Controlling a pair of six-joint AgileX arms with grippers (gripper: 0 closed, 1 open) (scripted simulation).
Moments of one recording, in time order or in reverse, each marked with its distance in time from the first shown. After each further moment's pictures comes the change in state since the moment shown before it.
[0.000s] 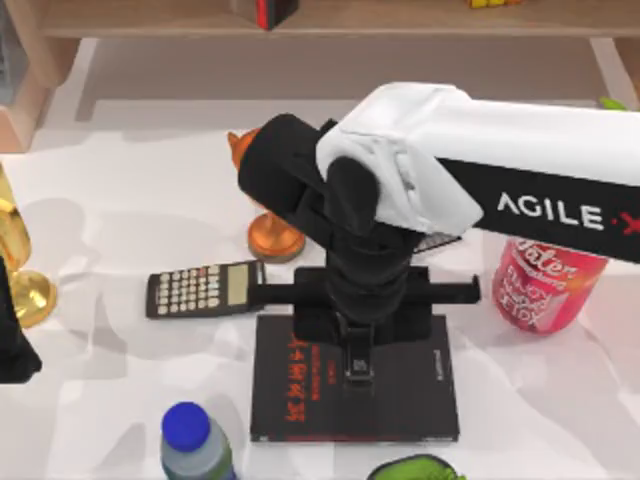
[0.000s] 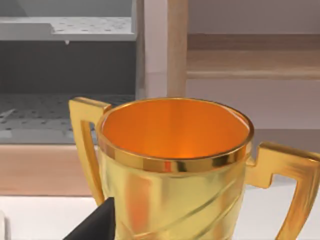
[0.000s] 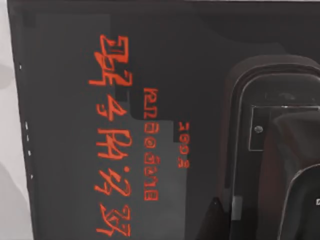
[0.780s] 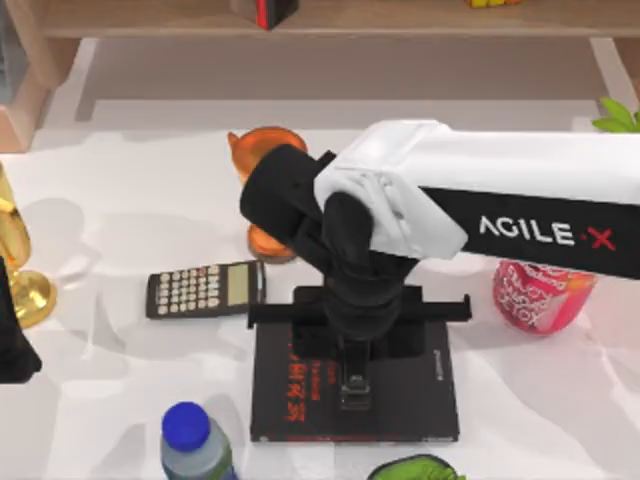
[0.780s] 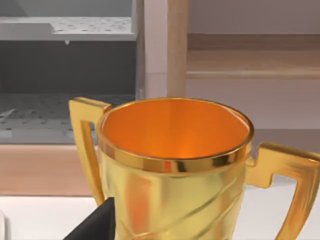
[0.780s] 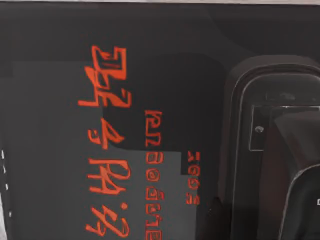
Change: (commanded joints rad) left arm 0.000 0.000 0.000 0.000 0.000 0.000; right arm -0.004 0.037 -0.068 0.105 0.000 -0.003
